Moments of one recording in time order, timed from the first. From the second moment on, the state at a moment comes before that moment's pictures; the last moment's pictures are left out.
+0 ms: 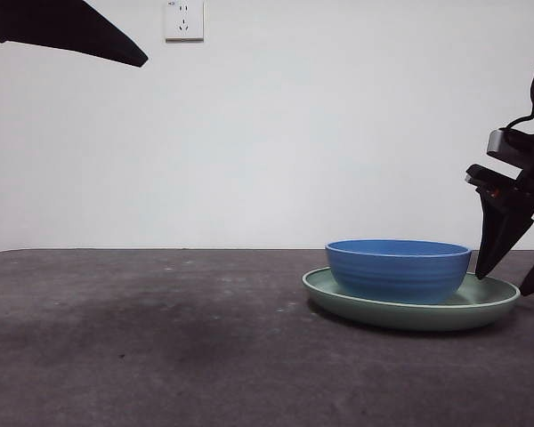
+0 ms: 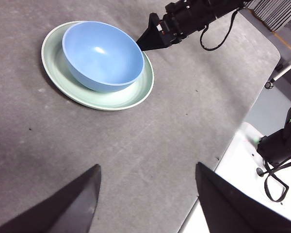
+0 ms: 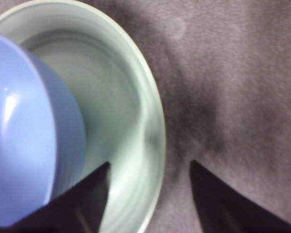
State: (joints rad) left arm -0.60 0.96 0.89 -0.54 0.48 -0.13; right arm 0.02 1.59 0.89 -0.36 -0.39 0.16
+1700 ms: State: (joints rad) left arm -0.60 0.96 0.89 -0.54 0.48 -0.13; right arm 0.27 1.49 0.90 -0.16 -0.41 0.39
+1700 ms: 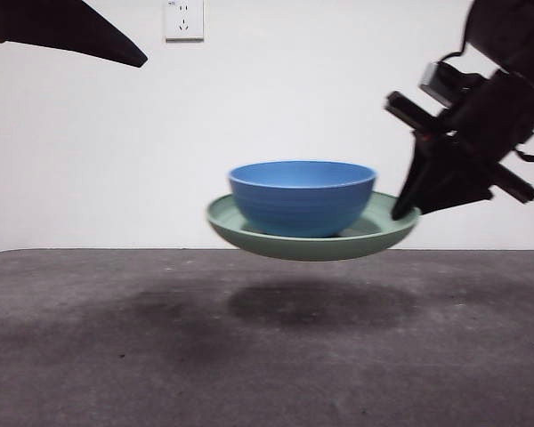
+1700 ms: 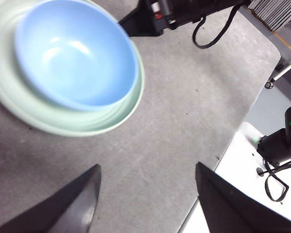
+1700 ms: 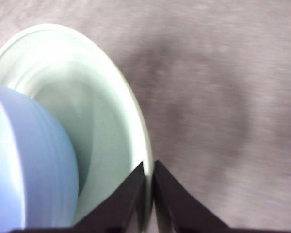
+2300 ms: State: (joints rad) left arm -0.60 0.96 0.89 -0.54 0.48 -0.13; right arm 0.39 1.64 0.90 -0.01 -0.35 0.51
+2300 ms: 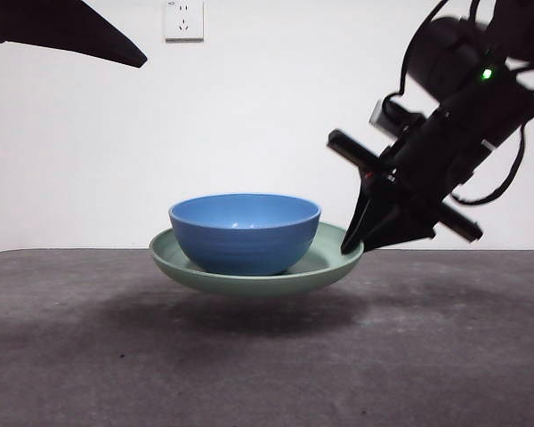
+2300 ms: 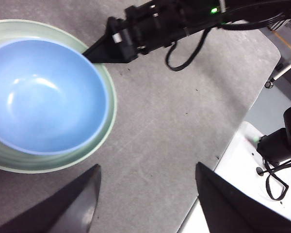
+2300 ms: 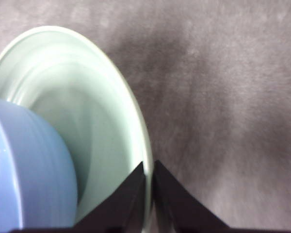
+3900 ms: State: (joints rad) left arm -0.60 0.96 0.89 -0.57 0.48 -0.13; right arm 0.39 1.38 0.91 -0.21 -0.29 0.44
